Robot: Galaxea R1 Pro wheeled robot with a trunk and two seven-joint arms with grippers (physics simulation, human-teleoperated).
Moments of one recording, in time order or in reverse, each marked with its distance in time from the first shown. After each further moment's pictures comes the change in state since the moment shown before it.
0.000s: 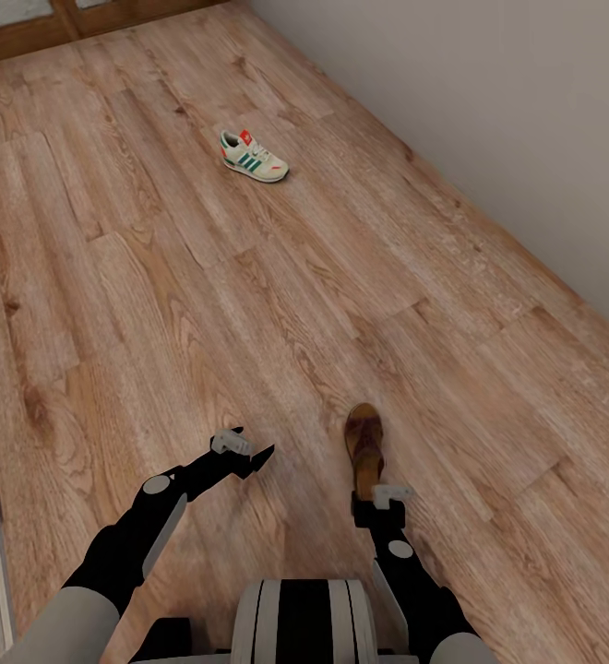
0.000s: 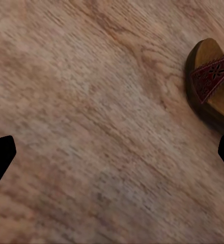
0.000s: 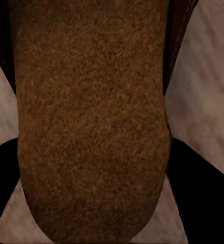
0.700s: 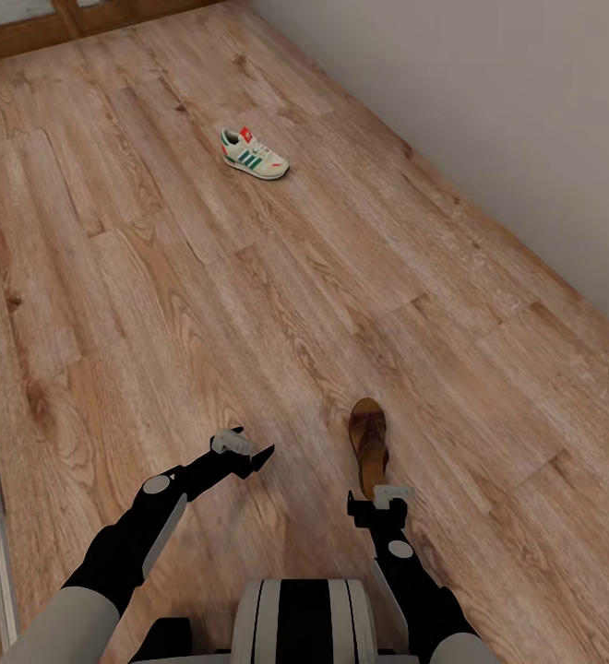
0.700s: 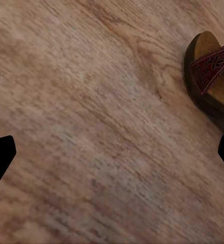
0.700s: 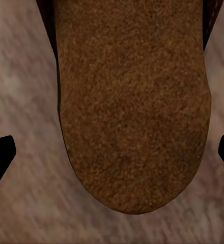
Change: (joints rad) left arm 0.000 0.000 0.000 0.000 -0.001 0.000 0.000; right arm 0.000 0.000 0.000 0.001 -0.002 0.000 0.001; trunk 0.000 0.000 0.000
